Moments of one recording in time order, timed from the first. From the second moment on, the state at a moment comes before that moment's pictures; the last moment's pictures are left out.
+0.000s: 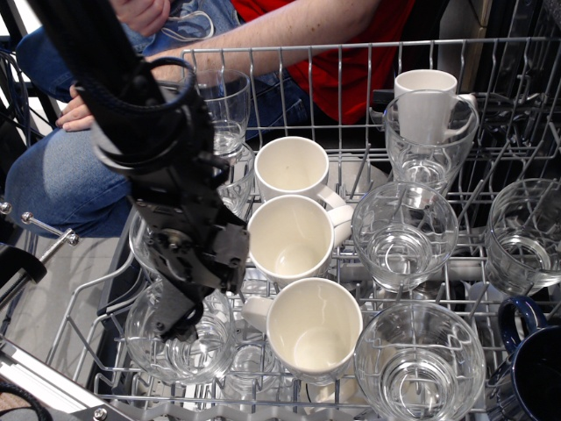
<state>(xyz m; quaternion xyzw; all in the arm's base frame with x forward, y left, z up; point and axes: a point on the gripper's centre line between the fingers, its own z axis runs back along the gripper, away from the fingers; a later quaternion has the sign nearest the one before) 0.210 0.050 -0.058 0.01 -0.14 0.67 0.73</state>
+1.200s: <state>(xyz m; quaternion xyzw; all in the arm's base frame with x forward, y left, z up) 0.229 0.054 -0.077 0.04 -0.13 0.70 0.70</state>
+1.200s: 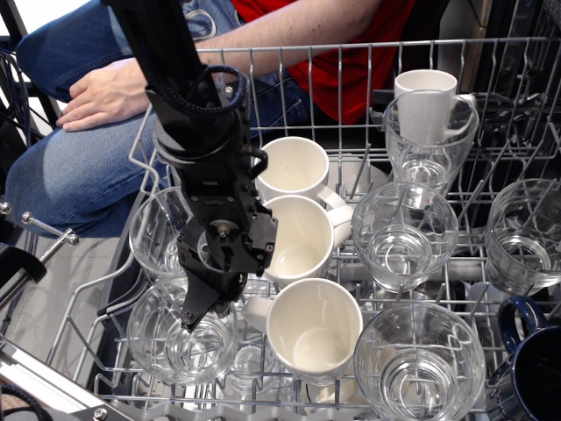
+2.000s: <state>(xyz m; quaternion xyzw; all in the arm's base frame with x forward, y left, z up) 0.240 0.049 0.013 0.08 -0.01 0.71 0.70</state>
